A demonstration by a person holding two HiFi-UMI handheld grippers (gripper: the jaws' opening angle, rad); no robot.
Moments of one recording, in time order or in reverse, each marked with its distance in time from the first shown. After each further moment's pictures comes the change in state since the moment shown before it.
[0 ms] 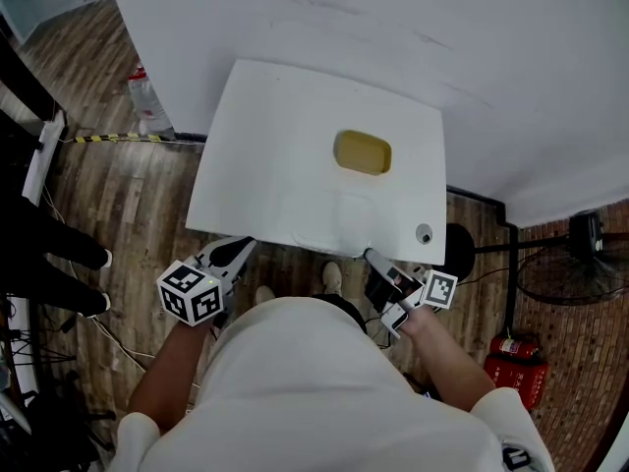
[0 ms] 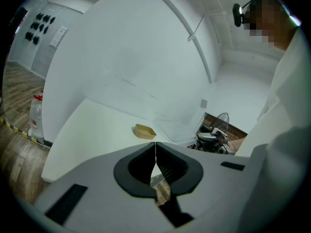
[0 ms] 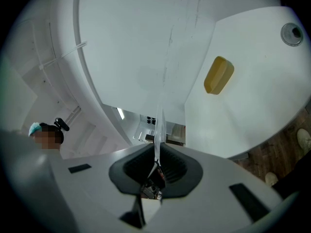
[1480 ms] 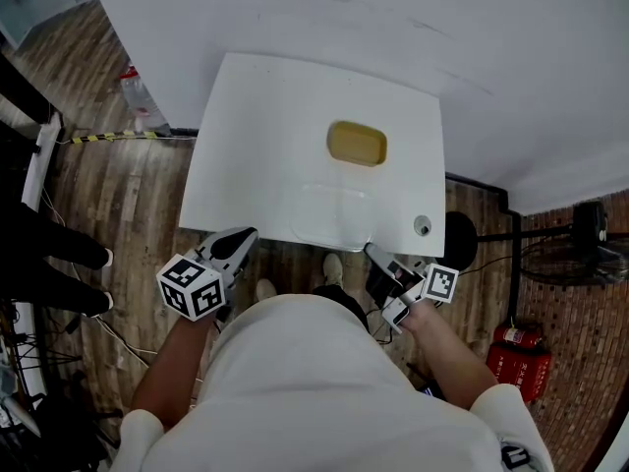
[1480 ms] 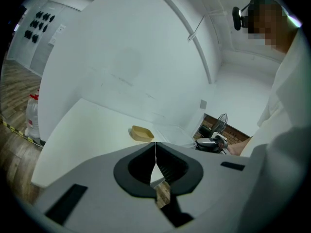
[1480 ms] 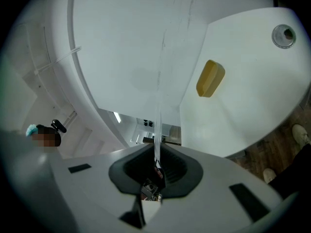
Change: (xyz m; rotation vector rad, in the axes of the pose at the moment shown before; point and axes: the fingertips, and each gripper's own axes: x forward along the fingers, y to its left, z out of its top) left arm 0.026 -0.008 0.013 -0.005 -0.004 -0.015; right arm -0.013 -0.016 0.013 0.051 -0.020 -0.035
